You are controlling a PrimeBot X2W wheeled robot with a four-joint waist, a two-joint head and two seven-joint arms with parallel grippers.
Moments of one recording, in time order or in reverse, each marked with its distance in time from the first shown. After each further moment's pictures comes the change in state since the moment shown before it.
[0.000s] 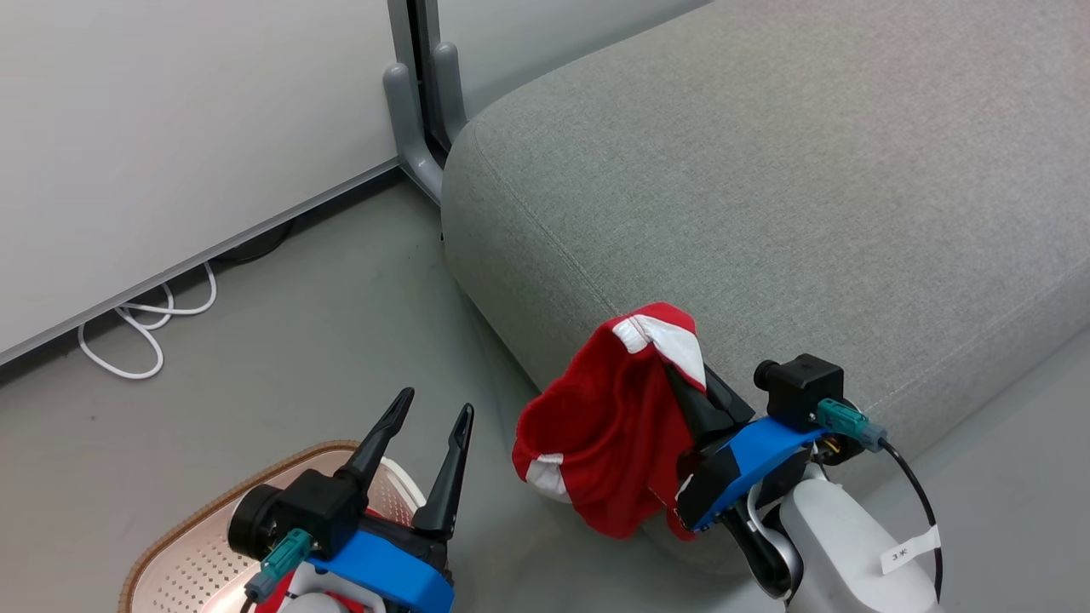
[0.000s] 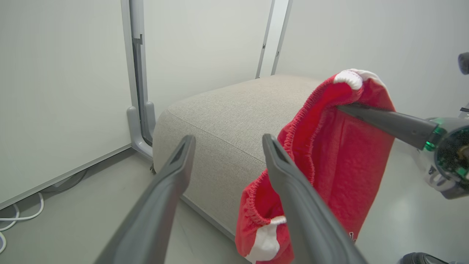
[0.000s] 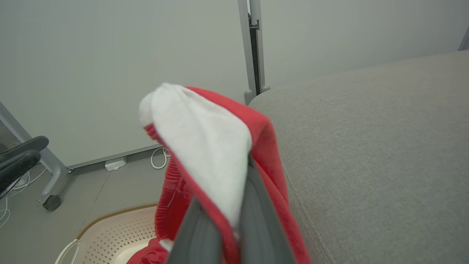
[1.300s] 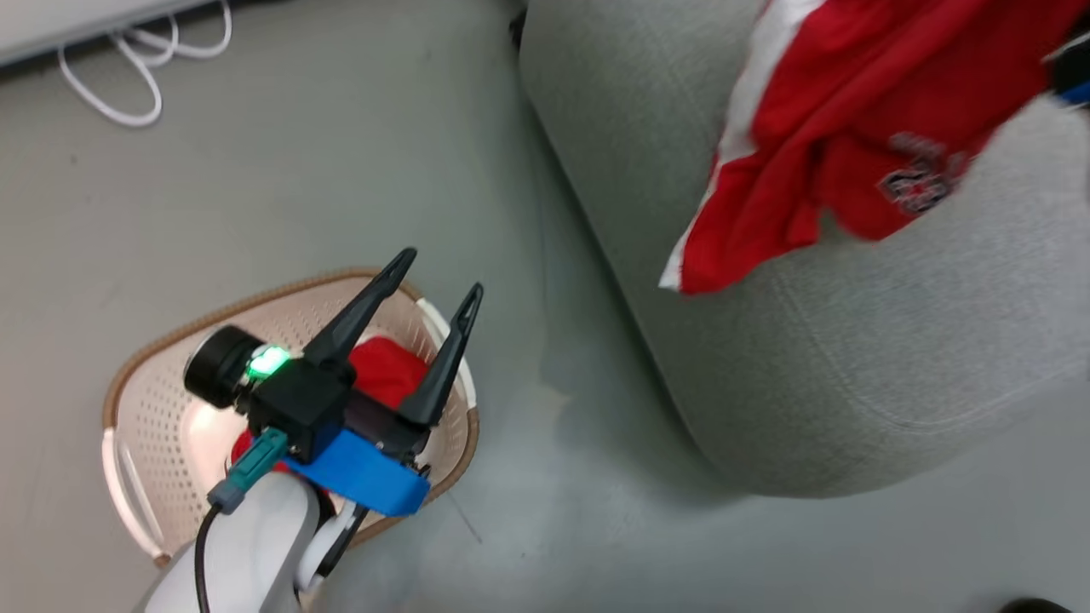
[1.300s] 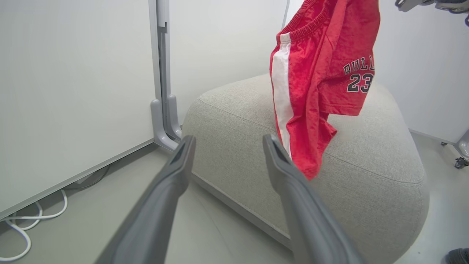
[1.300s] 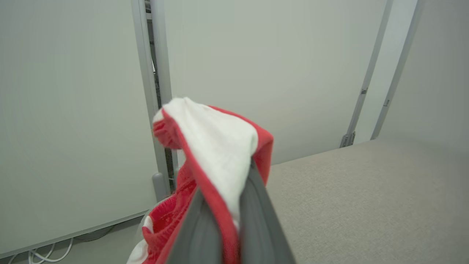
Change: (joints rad) left arm -0.239 0.161 -0.116 -0.105 0.019 0.000 0.000; right arm -0.542 -0.172 -0.566 0.018 -0.150 0.000 0.145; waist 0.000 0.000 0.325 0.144
